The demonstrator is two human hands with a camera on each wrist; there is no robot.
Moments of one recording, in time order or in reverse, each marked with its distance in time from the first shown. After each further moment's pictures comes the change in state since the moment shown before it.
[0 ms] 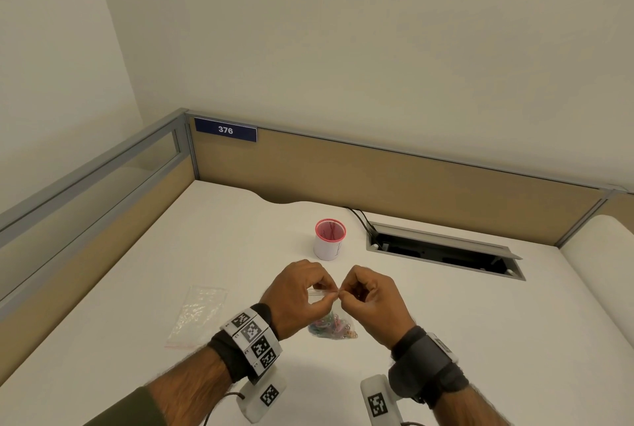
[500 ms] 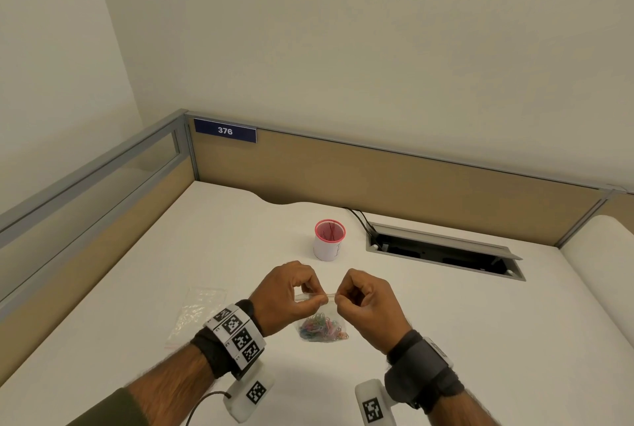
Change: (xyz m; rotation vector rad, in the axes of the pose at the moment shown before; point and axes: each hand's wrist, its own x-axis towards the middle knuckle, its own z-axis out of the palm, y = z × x) left_hand -0.004 -0.010 -0.018 -0.082 -0.091 -0.064; right_hand -0.004 -0.004 0.004 0.023 -0.022 0.007
